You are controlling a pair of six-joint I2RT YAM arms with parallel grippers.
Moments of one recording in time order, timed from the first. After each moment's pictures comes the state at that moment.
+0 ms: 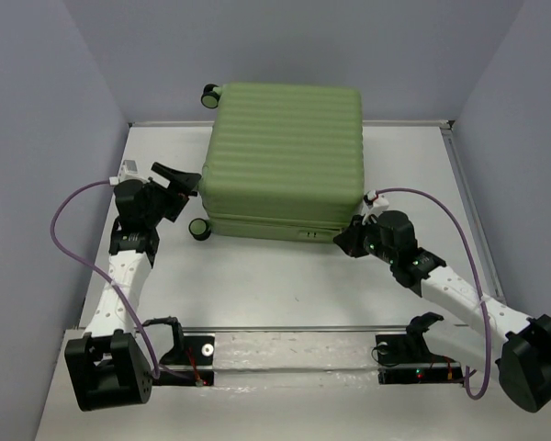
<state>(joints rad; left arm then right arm) 0.09 1.00 0.69 -0.02 0.32 -0.98 0.52 0.97 0.49 0.03 -0.15 0.43</state>
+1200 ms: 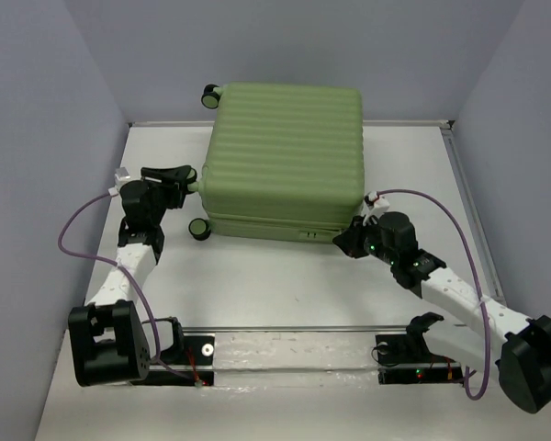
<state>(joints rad) 0.09 1.16 0.62 0.30 0.20 -1.32 0.51 0.97 0.47 0.06 -0.18 0.44</state>
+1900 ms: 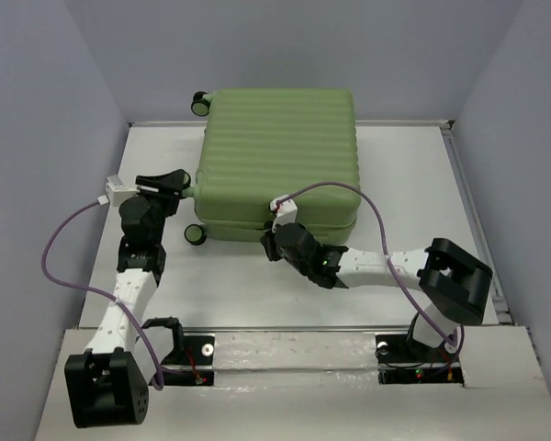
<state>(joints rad) 0.03 0.94 0.52 0.33 0.01 -1.18 1.09 1.63 0.91 0.31 0.39 0.44</state>
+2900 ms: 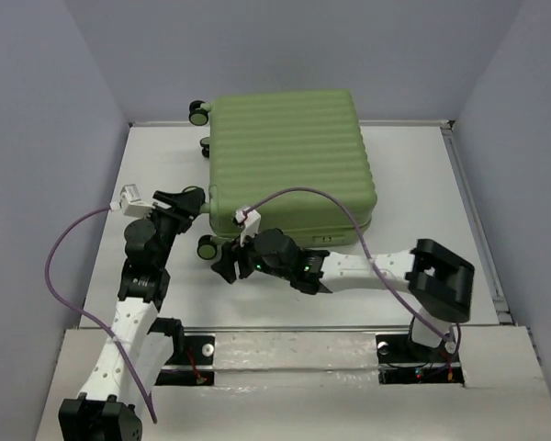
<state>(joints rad) -0.07 0.69 0.42 0.20 0.05 -0.99 1.17 1.79 1.10 0.39 0.13 0.45</state>
